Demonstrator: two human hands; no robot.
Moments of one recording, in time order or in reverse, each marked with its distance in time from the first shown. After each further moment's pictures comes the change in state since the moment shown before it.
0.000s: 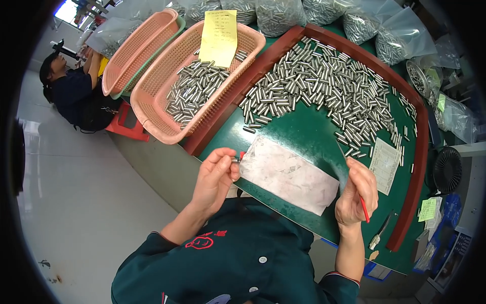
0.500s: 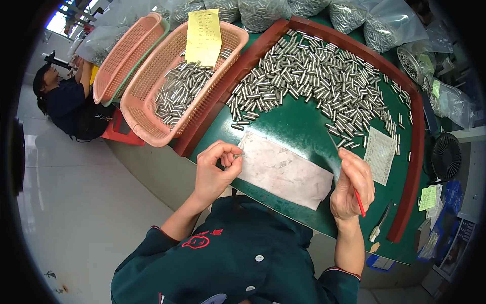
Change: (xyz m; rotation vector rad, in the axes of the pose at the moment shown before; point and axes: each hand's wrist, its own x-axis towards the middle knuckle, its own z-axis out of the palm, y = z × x) left_hand 0.026 -0.002 0.009 1.250 -0.006 0.697; right_hand 0.003 -0.001 -0.001 0.028 -0.021 0.013
